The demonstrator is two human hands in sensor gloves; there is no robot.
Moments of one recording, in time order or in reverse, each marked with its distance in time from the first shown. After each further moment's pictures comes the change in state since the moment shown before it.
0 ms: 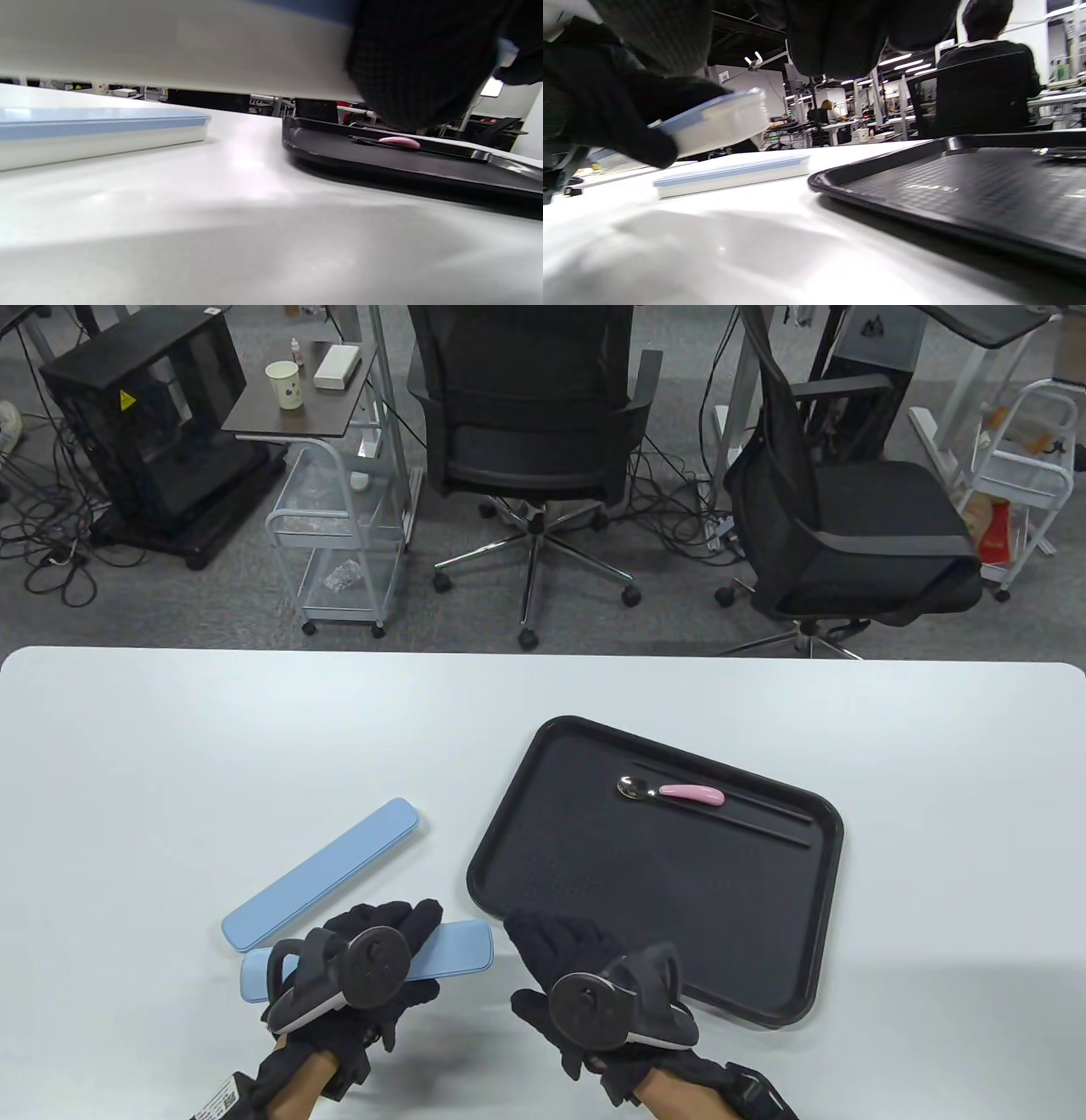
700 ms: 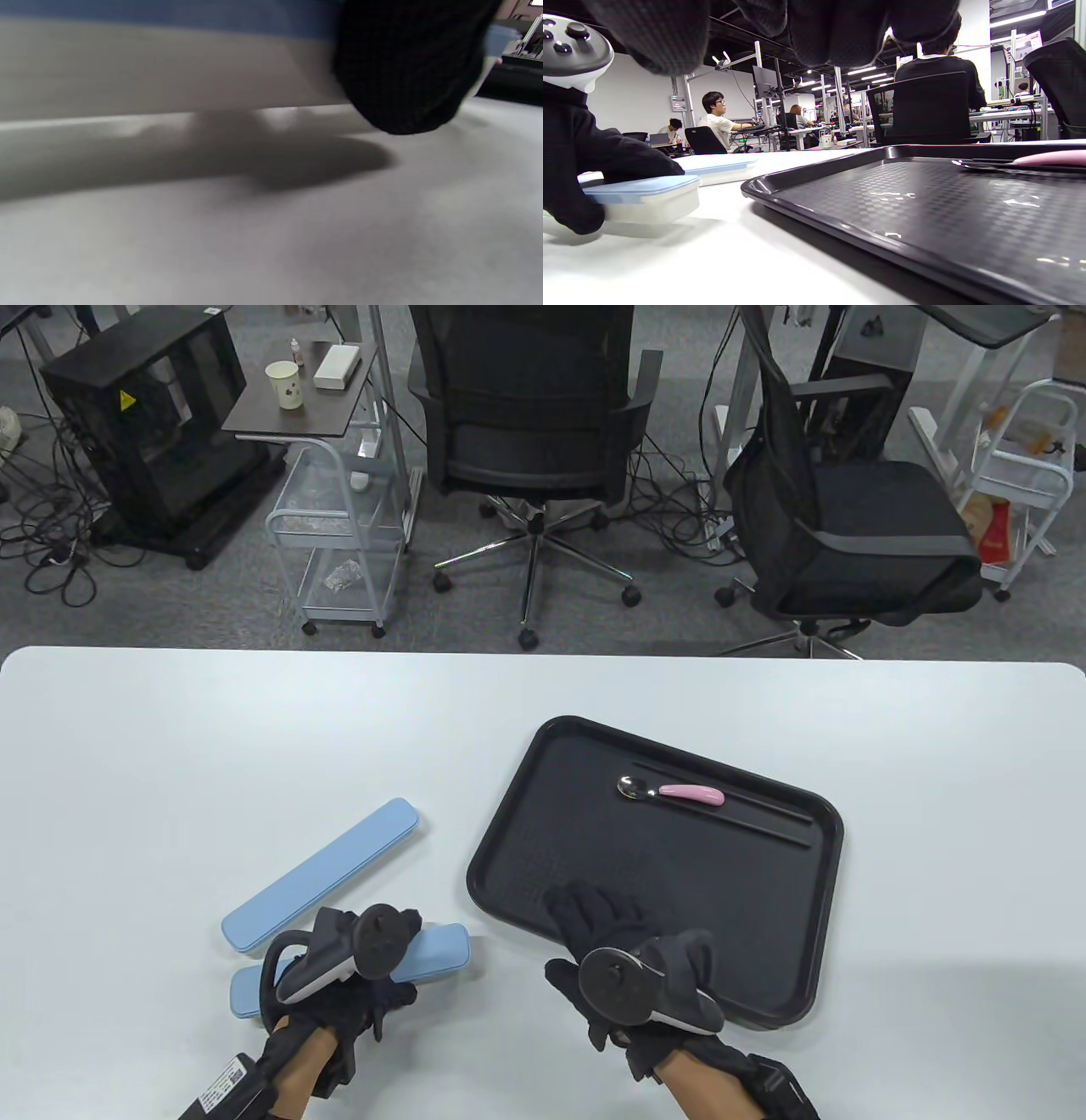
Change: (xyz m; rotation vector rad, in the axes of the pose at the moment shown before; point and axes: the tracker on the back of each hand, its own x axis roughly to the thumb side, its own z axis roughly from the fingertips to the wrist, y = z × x) left_hand -0.024 -0.041 -0.023 -0.243 0.114 -0.056; right_hand -0.028 -0.006 0.001 -0.017 0.103 0.065
